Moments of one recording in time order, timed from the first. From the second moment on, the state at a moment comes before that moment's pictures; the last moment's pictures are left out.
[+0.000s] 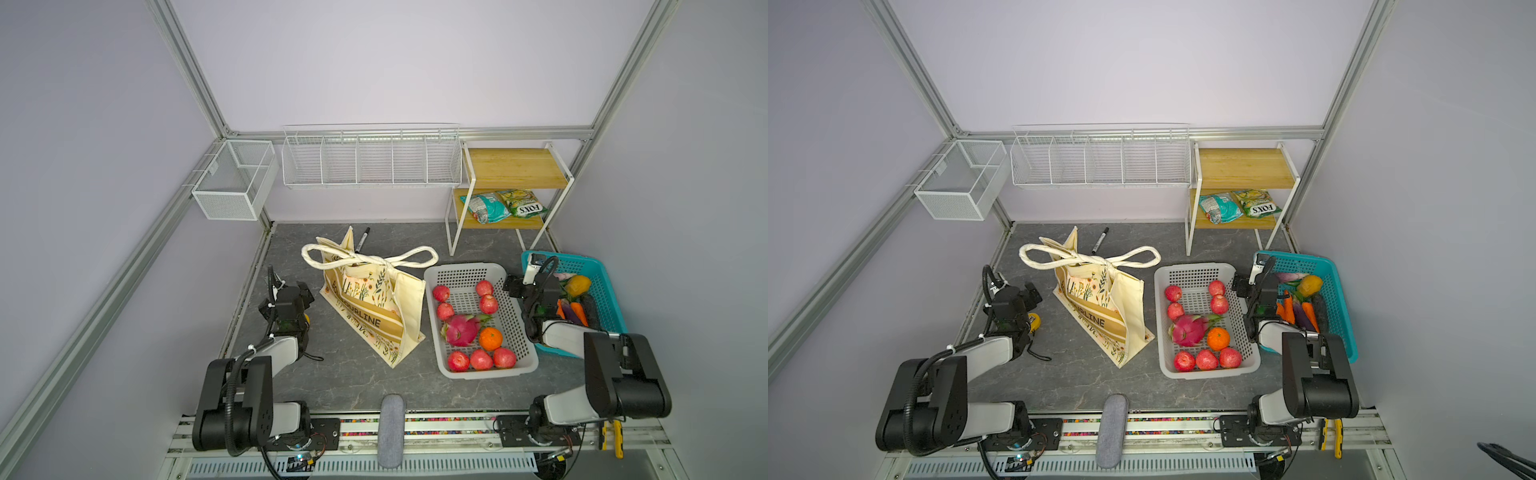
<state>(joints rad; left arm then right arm) -0.01 1.39 0.40 0.59 -0.44 -0.23 -0.02 1.48 0.46 0.72 0.08 0.04</state>
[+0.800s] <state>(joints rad) -0.10 1.55 0.40 0.89 -0.42 -0.10 0.00 1.50 0.41 0.86 0.08 -0.01</state>
